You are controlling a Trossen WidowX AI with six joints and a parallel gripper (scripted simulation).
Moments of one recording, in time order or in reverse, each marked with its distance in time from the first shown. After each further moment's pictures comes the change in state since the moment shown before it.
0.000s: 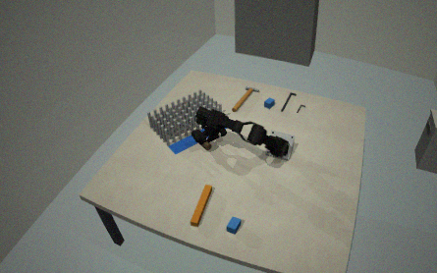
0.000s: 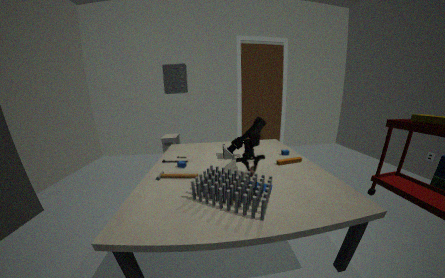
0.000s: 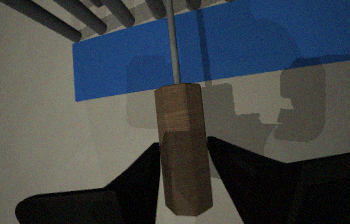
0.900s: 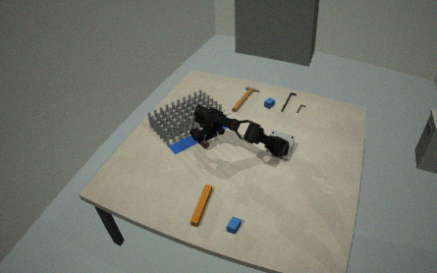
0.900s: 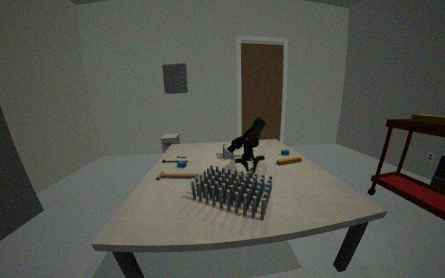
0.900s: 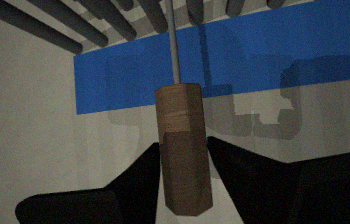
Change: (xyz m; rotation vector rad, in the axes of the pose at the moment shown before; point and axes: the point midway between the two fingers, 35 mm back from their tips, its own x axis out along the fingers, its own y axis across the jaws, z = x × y) arm 0.006 0.000 0.016 -0.003 -0.002 0.001
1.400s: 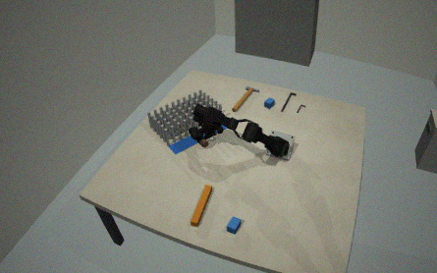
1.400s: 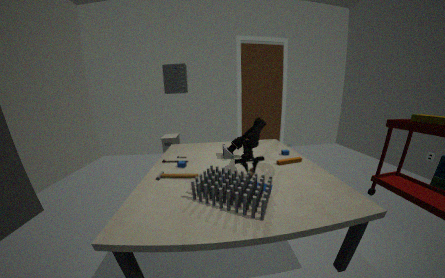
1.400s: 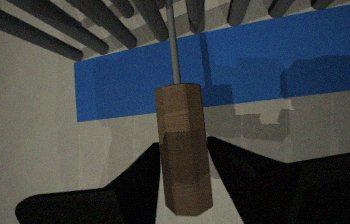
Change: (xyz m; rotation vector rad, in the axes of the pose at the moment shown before) arm 0.003 0.000 0.009 -0.001 -0.001 0.000
